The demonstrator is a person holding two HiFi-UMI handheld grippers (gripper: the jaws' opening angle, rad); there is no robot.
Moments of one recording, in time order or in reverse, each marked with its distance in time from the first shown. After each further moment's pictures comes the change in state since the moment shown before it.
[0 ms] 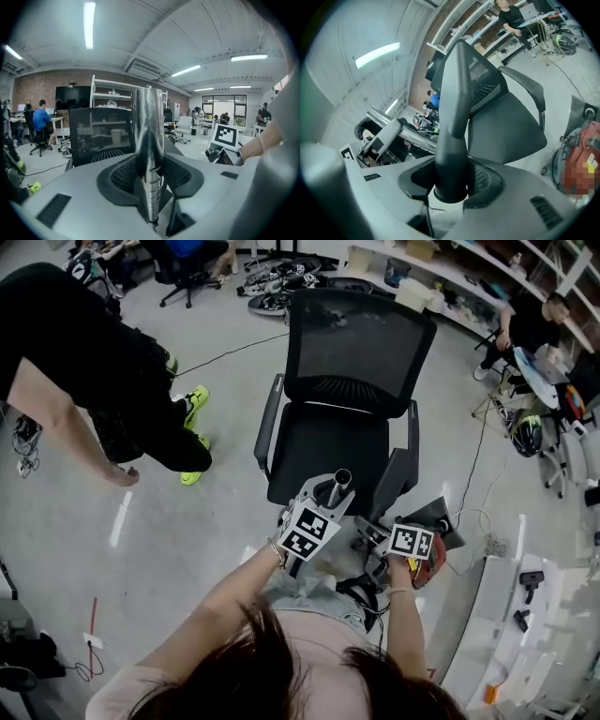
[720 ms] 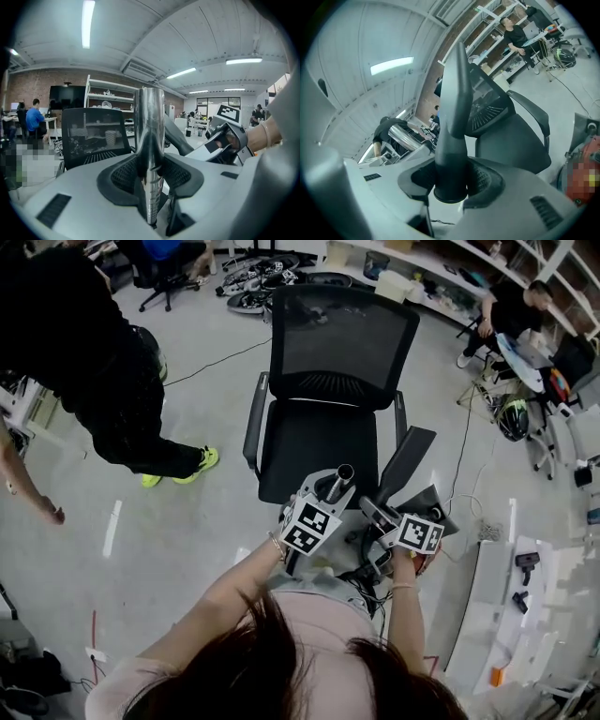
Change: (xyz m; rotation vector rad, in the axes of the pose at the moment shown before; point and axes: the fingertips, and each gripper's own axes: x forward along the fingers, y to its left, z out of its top) left arm 0.009 -0.009 0.008 0.011 -0.017 -0.068; right arm -0.032 0.055 0.052 -0.066 -0.205 0.043
